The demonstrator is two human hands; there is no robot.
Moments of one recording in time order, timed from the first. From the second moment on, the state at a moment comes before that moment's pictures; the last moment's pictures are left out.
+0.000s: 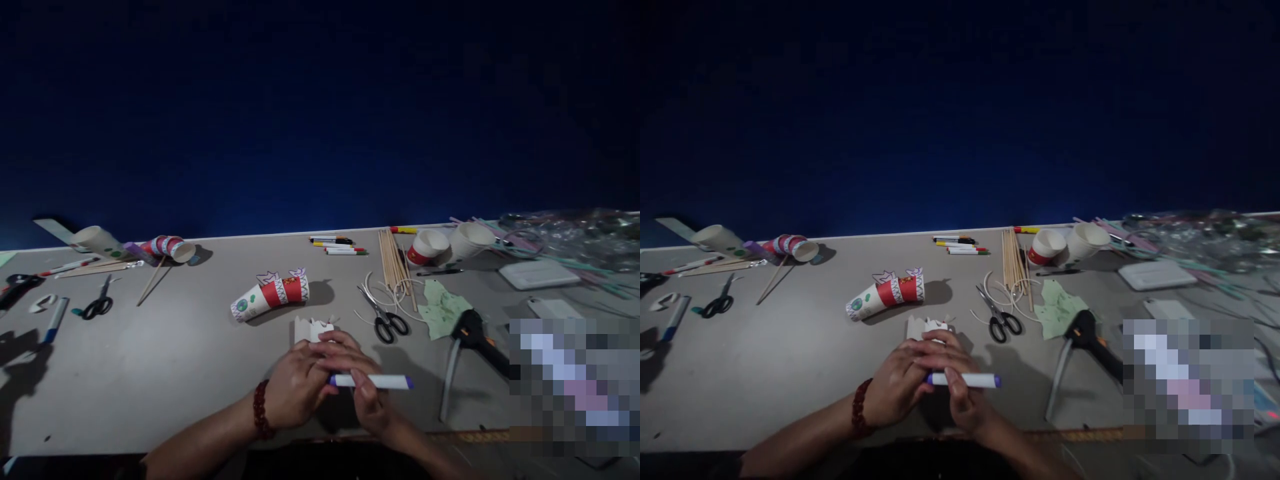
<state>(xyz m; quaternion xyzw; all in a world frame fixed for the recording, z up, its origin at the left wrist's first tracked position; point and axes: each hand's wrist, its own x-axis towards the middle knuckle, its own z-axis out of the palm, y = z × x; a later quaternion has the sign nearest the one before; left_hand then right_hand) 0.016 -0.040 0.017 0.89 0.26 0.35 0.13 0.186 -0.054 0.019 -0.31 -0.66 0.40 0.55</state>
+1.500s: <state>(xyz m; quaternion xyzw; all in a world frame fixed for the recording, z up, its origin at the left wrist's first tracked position) 0.033 0.020 0.034 0.66 0.44 0.35 0.49 0.227 -0.006 0.026 -0.51 -0.55 0.47 0.46</state>
